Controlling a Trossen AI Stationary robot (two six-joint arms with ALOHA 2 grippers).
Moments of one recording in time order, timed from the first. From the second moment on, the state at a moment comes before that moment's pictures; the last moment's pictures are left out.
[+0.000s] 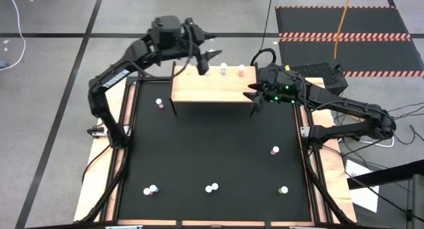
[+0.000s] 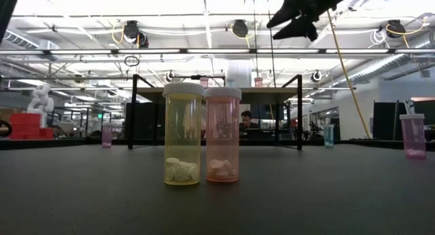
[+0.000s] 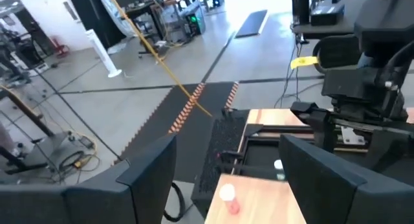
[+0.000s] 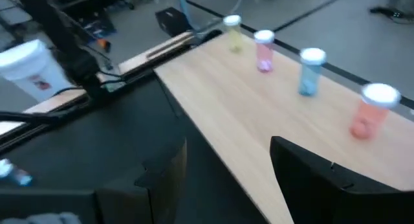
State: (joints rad) left arm 0.44 1.72 2.15 -0.64 0.04 0.31; right arm -0.38 1.05 0.95 -0.31 0.02 0.27
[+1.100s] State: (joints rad) left arm -0.56 1.56 1.94 -1.57 -0.81 -1.37; right arm 0.18 1.08 0.73 -0.11 0.26 0.41
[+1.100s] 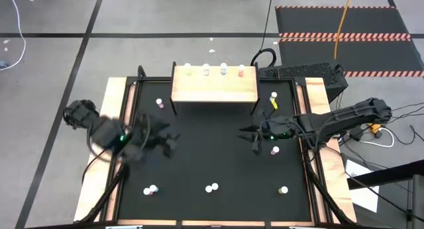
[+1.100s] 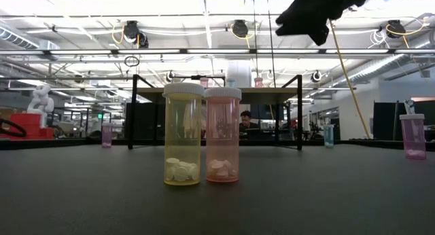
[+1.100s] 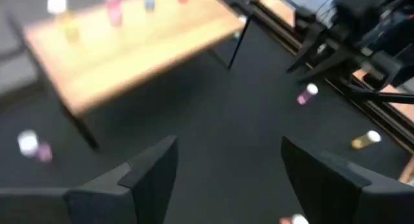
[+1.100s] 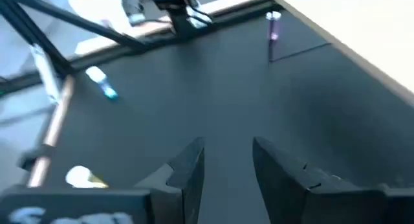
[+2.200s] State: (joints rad) left arm -0.81 1.66 1.75 -1.19 -0.73 -1.28; right arm 0.64 1.06 0.82 -0.02 0.78 0.60
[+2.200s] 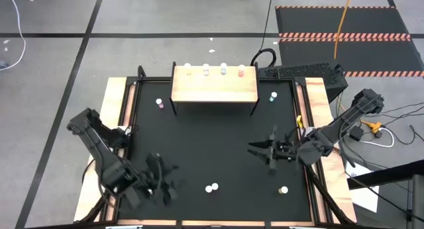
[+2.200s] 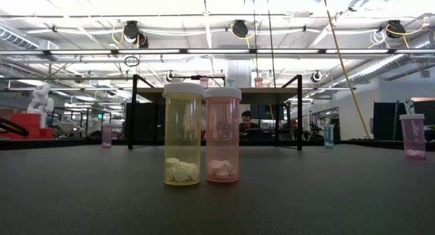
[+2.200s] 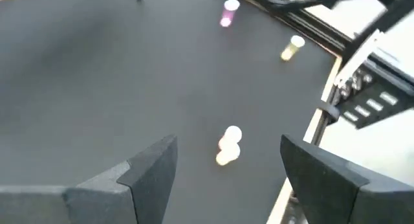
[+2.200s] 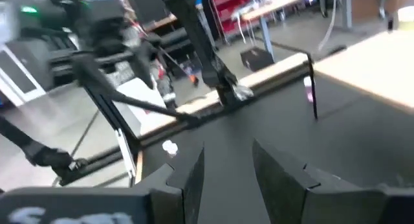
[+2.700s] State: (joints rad) left arm -0.71 1.88 1.37 -0.31 -0.50 -0.72; right arm 0.65 1.20 0.82 0.04 0.82 0.81
